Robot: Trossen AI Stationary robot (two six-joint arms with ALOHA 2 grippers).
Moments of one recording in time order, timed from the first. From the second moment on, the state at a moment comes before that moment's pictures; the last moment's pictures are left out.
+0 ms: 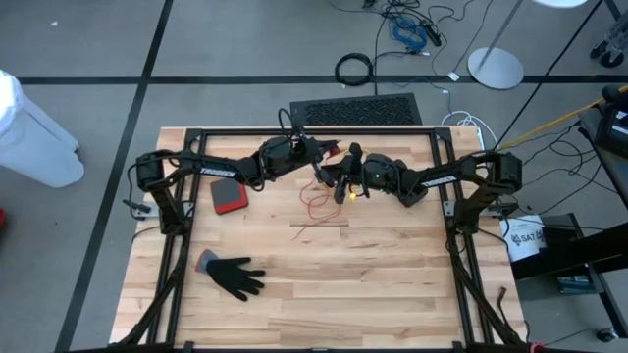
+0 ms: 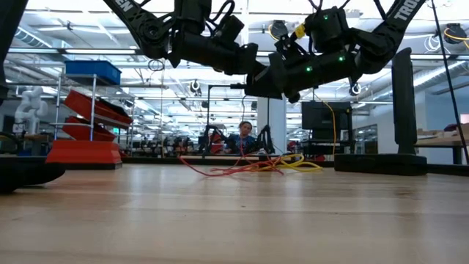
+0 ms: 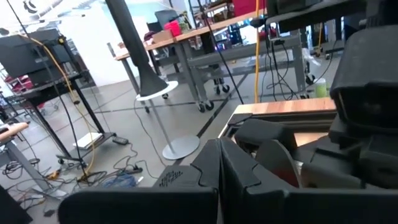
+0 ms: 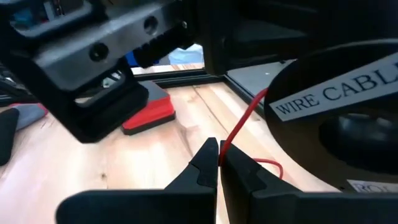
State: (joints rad) left arm 0.30 1.75 1.02 0.74 -0.17 0.31; right arm -0.26 1.61 0.68 0.78 0.08 0.00
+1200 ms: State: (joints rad) left arm 0.44 1.55 1.03 0.42 0.02 0.17; right arm -0.27 1.62 0.63 0.68 0.15 -0.20
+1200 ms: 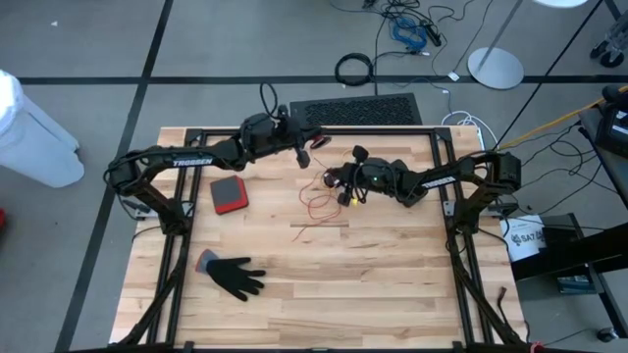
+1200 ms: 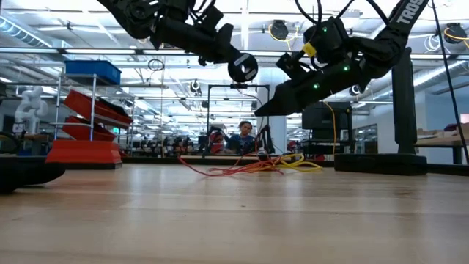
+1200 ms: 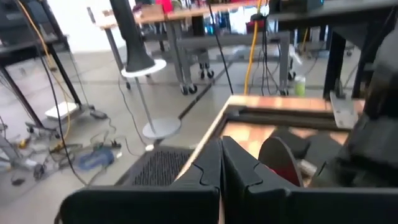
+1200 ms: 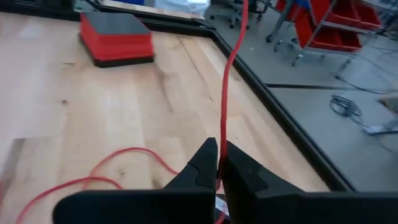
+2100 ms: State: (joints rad) left arm 0.48 1.56 1.02 0.35 0.06 0.19; right arm -0.27 1.62 0.63 0.60 0.09 -0.20
